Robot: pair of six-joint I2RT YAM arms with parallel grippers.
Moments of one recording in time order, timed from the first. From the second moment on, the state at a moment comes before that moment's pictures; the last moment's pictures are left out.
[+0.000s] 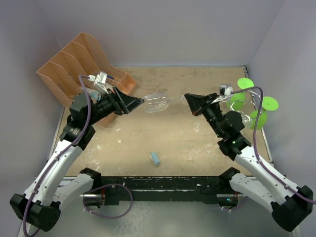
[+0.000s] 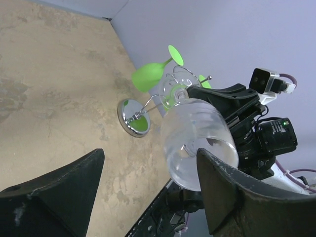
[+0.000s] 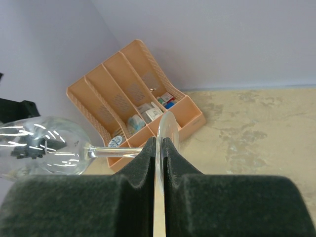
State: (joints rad) left arm -0.37 0.88 0.93 -0.05 0.48 -0.84; right arm 0.57 0.83 0.67 0.37 0.06 0.49
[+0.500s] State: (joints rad) left arm -0.38 0.96 0.96 -0.19 0.46 -0.77; right arm 0.57 0.93 0.64 0.47 0.01 0.53
